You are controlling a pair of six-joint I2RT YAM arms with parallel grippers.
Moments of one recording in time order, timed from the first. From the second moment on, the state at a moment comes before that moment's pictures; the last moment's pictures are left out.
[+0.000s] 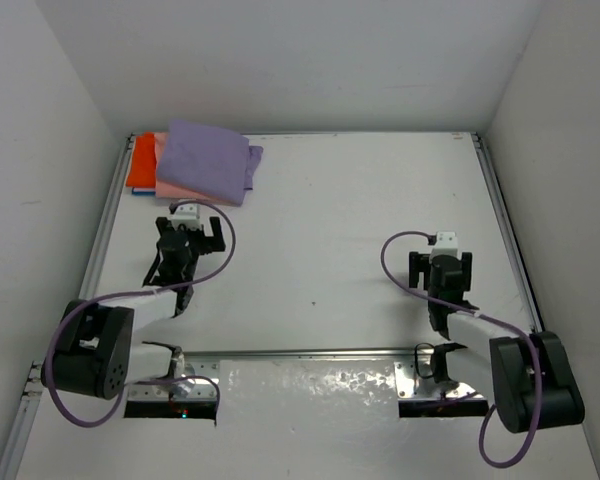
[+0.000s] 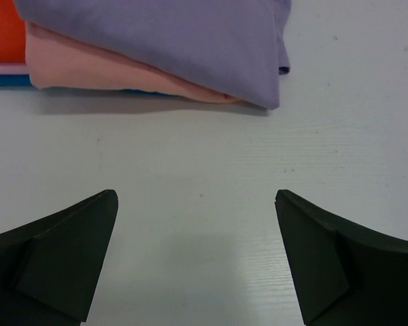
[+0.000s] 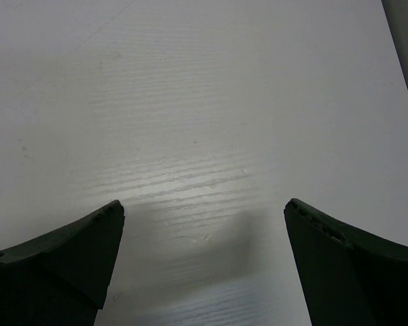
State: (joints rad) left arm -0.15 1.24 0.29 0.73 -0.16 -0.04; right arm 0.09 1.09 0.07 0.48 0.36 -0.07
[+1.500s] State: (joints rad) left arm -0.03 1.52 0.17 1.26 -0.17 -0.02; right arm 0.04 1.46 0.06 1.03 0.28 -0.13
